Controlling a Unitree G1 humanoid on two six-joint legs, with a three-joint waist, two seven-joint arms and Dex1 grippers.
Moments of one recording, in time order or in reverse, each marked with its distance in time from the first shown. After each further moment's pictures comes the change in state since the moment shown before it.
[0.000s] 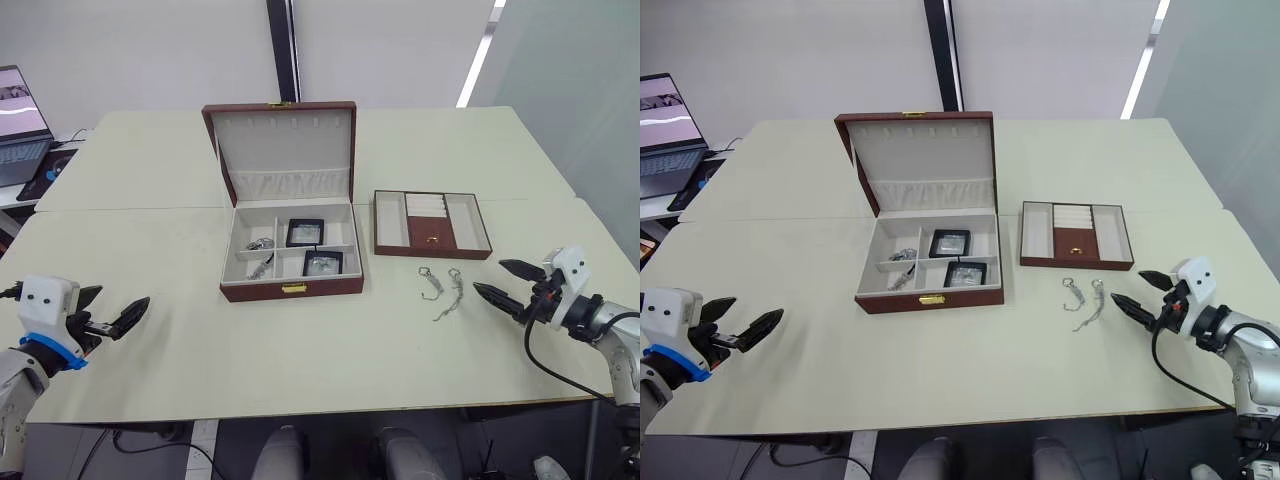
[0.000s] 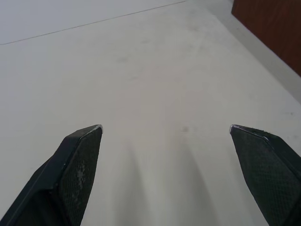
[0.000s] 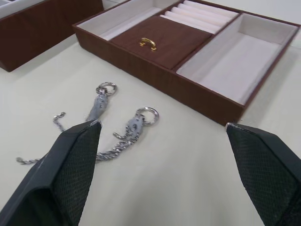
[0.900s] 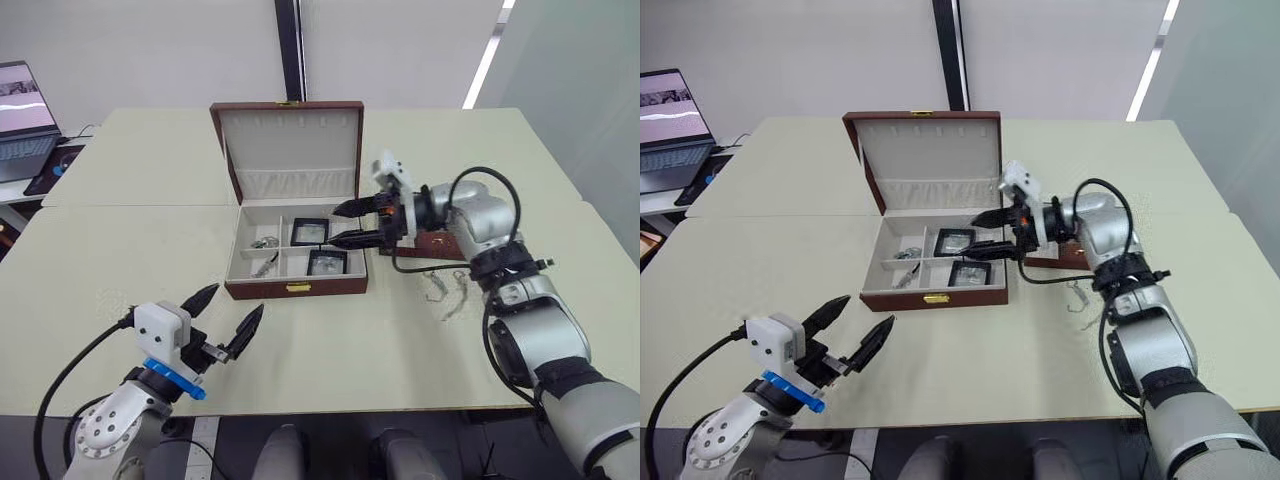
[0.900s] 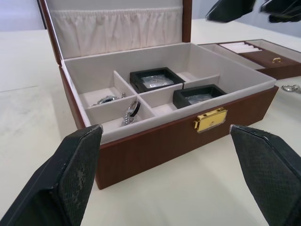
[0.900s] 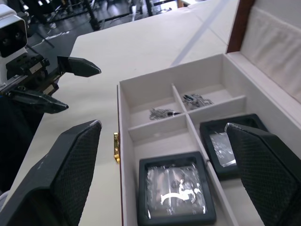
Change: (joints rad) left arm 0.201 -0.315 -0.271 -0.625 -0.050 -0.034 0.150; right arm -0.815 0.305 0.434 0.358 -0.111 0.178 0.381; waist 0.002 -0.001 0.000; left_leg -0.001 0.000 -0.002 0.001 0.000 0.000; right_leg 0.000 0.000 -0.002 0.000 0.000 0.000
